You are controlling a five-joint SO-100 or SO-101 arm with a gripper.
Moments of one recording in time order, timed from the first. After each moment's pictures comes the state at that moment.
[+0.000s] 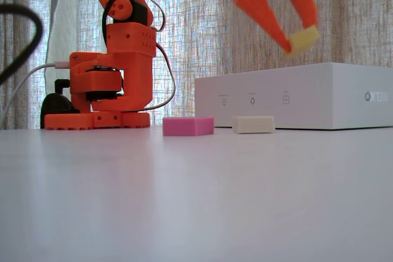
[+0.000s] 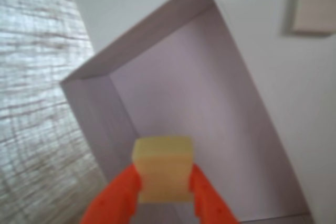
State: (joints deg) arm -44.8 123.7 128.7 62.8 -24.9
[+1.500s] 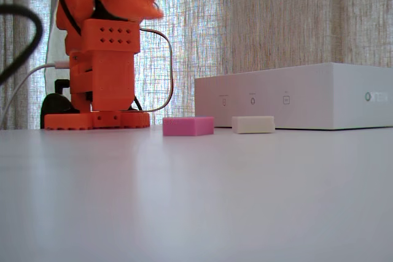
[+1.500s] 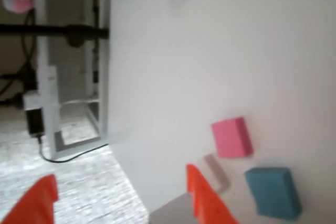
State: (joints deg) arm 1.8 189.1 169.6 60.7 -8.4
